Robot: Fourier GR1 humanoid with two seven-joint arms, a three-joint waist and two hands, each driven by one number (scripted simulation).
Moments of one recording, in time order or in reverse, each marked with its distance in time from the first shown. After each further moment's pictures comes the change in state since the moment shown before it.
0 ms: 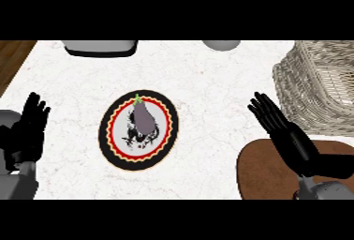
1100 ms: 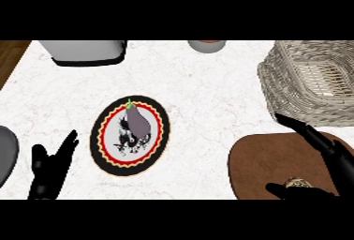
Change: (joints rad) left arm 0.205 -0.008 -0.198 -0.061 -0.082 -0.120 0.140; right arm 0.191 -0.240 -0.022 -0.426 0.582 -0.265 0.242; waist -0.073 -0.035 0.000
